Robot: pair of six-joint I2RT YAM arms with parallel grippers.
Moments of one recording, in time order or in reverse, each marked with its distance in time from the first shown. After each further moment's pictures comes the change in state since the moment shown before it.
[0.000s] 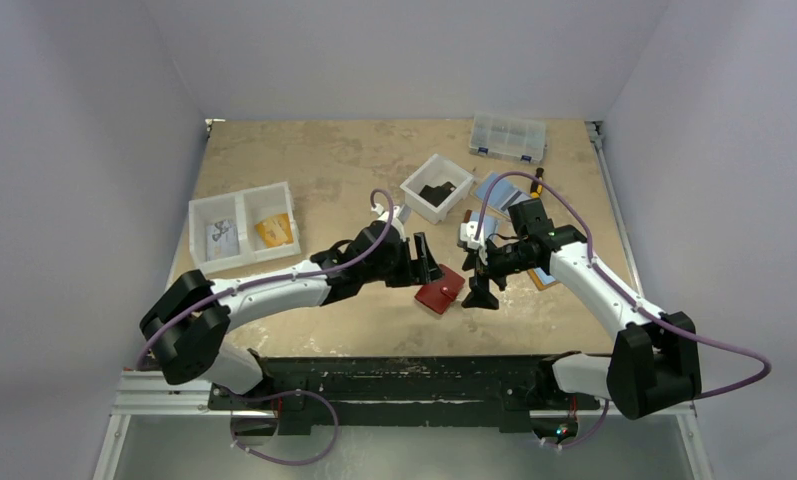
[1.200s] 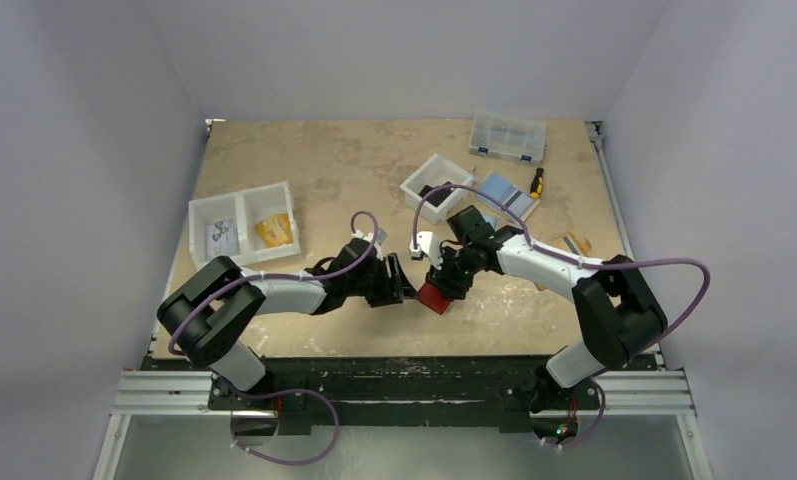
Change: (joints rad) left arm 0.142 0.095 -0.281 0.268 0.183 -0.058; right arm 0.303 0.278 0.044 0.261 0.455 0.290
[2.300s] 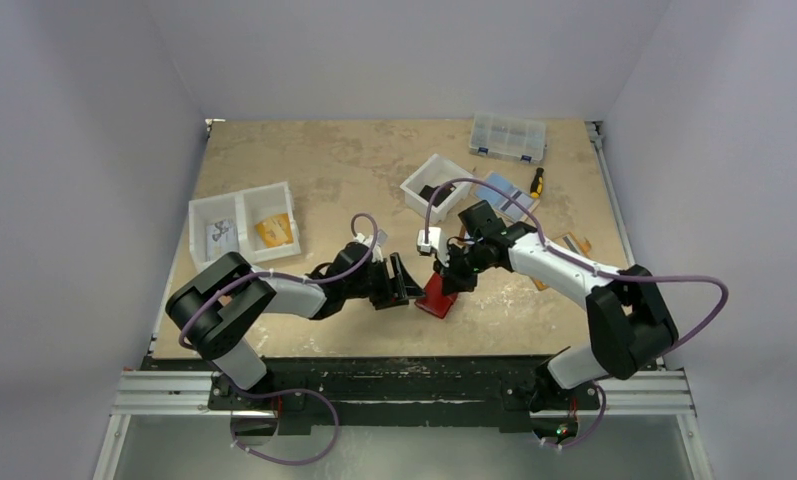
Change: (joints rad) left arm 0.005 0.051 -0.050 0.203 0.082 -0.082; right arm -0.044 -0.050 0.010 -0.061 -0.141 -0.028
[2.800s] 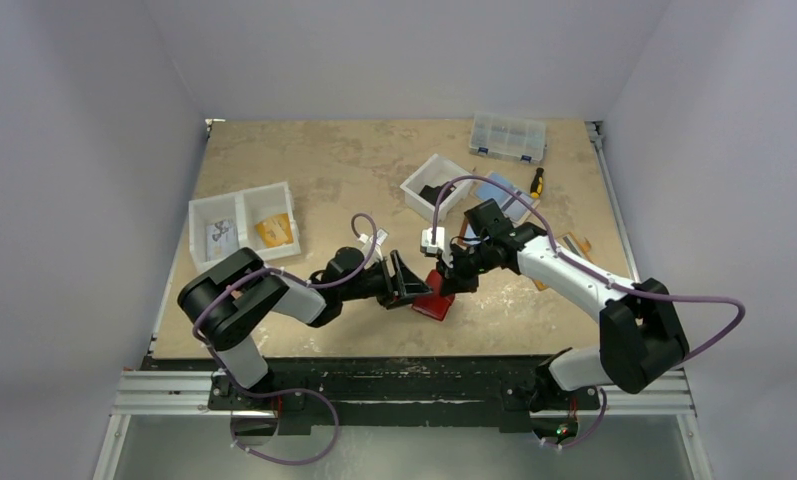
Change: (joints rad) left arm 0.006 0.064 -0.085 0.388 0.126 -0.152; right arm -0.014 -0.089 0.000 -0.049 -0.125 -0.056
